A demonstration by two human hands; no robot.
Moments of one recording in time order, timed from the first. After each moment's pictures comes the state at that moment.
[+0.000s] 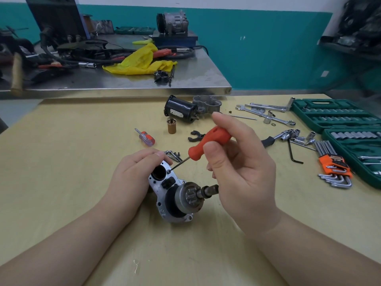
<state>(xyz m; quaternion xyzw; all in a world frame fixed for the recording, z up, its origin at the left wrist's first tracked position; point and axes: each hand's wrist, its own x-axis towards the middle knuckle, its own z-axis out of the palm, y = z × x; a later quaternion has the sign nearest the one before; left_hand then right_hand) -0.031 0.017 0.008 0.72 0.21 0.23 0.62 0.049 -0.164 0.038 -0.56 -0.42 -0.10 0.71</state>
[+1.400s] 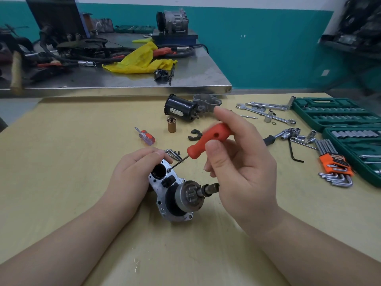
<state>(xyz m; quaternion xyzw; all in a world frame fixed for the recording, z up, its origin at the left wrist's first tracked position) -0.030 0.017 0.008 0.72 0.21 0.24 0.61 0.048 -0.164 0.038 -0.56 -0.42 -0.09 0.71</state>
